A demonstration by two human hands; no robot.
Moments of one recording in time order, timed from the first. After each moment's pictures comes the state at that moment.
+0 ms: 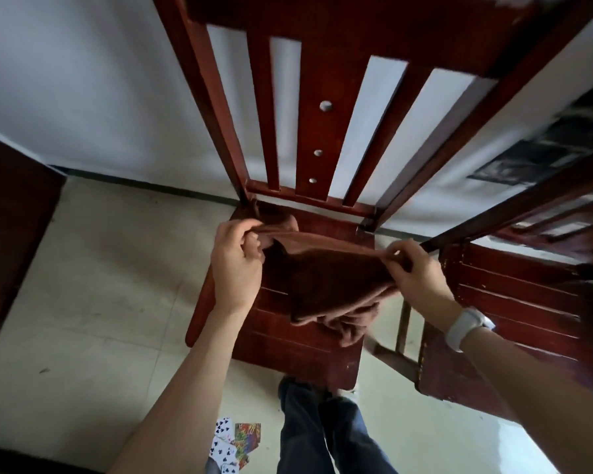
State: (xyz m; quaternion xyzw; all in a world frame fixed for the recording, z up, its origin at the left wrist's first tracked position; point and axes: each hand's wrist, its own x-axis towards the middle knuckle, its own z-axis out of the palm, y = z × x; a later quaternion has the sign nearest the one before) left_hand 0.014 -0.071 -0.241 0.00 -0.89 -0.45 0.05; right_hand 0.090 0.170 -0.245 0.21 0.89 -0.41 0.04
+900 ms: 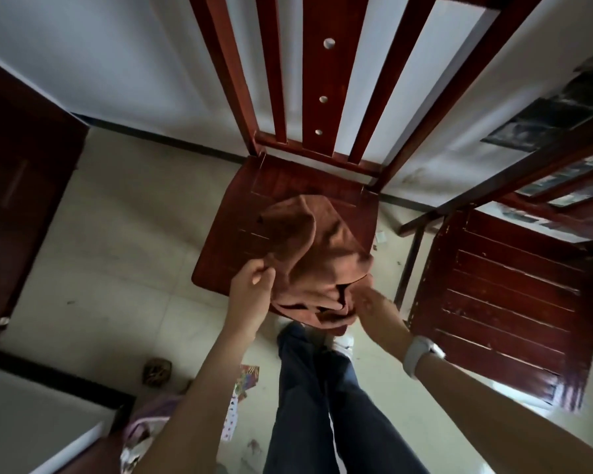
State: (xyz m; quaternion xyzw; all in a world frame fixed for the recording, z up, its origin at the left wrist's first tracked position) left_hand 0.140 -0.072 -0.241 0.23 -0.75 -0.58 -0.22; right_hand 0.207 0.126 -0.296 0.22 0.84 -0.40 0.28
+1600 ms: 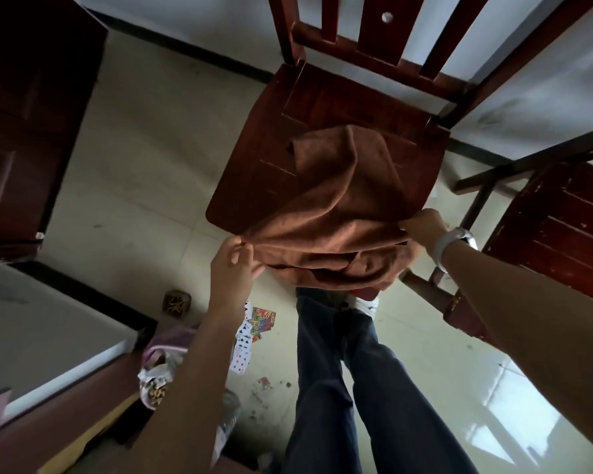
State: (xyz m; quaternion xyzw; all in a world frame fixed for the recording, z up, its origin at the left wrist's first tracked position) left_hand 0.179 -0.119 -0.312 0.41 -0.71 -0.55 -0.15; right_hand 0.123 0.159 -0.422 0.37 0.79 -0.34 0.35
